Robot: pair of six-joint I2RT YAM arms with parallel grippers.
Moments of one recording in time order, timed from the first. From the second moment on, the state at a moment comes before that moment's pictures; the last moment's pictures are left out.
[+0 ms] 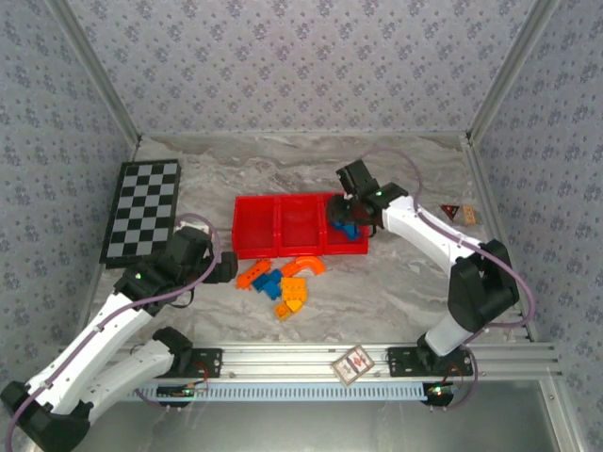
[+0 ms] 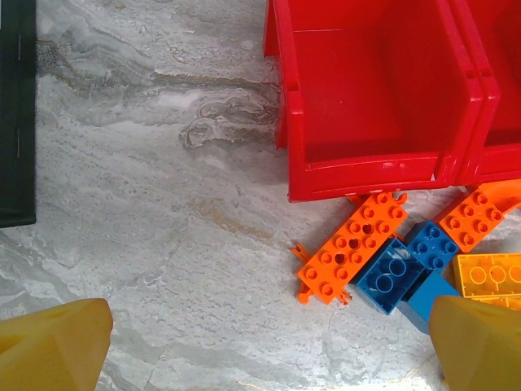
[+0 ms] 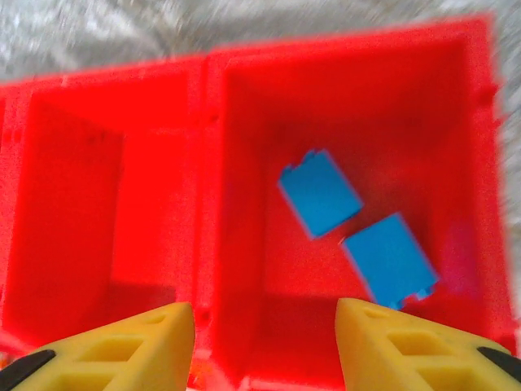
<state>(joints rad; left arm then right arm) -0.62 0.75 0.79 -0.94 -0.26 -0.48 0.58 1.58 1.24 -0.65 0.02 0.57</state>
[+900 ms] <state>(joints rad) -0.63 0.74 0.79 -0.94 -0.26 -0.48 0.82 1.79 1.24 -0.70 -0.11 0.64</state>
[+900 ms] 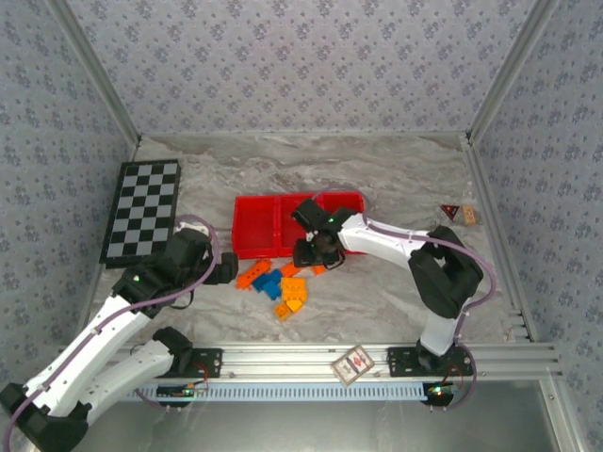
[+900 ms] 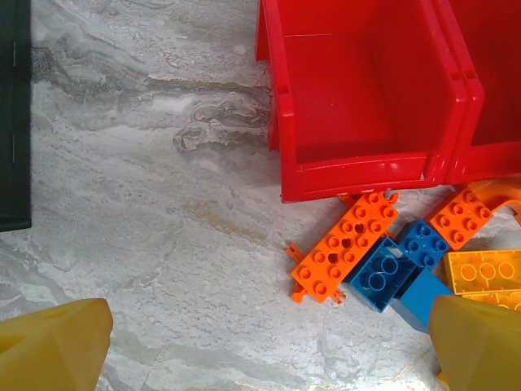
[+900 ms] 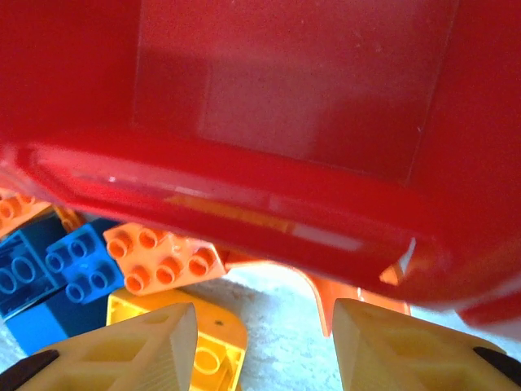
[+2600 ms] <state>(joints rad) -0.64 0.73 0.79 -0.94 -0.28 -0.48 0.56 2.22 2.07 -0.99 0.09 0.33</state>
